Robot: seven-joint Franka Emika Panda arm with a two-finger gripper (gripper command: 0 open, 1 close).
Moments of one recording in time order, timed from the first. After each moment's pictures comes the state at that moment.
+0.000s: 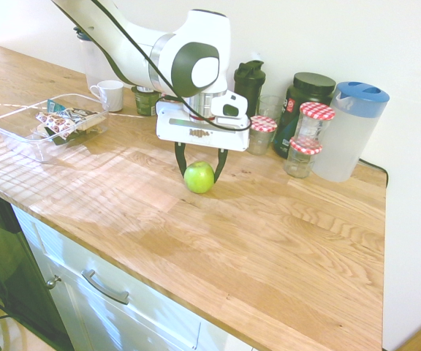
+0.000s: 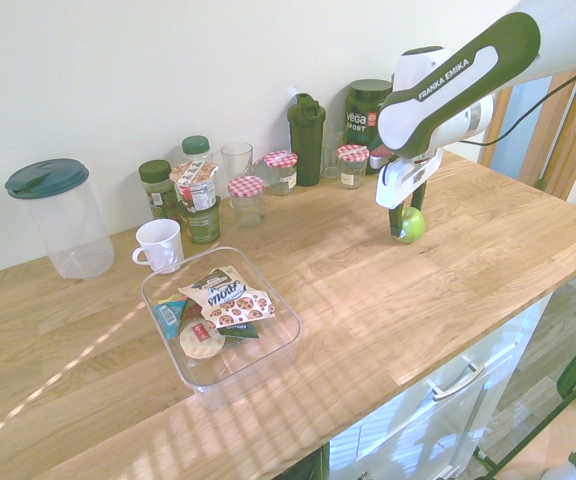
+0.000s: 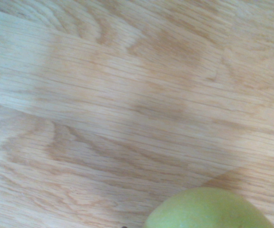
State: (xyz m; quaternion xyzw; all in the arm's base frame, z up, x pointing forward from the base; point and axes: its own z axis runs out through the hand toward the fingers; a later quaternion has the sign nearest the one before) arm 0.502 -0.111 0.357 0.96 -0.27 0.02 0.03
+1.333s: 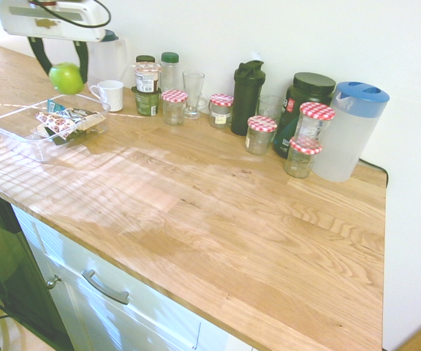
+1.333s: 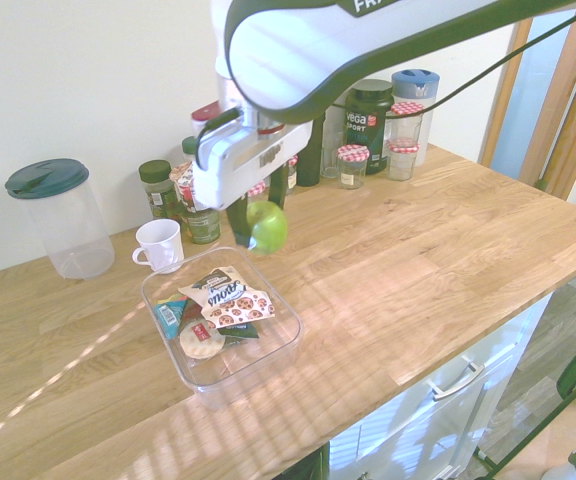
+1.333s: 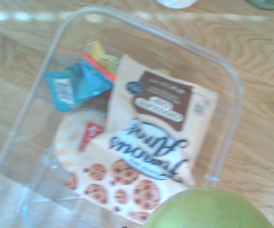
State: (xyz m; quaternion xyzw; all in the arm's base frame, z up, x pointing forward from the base) arm 0.423 0.275 0.507 0.98 -0.17 0.07 -0.01
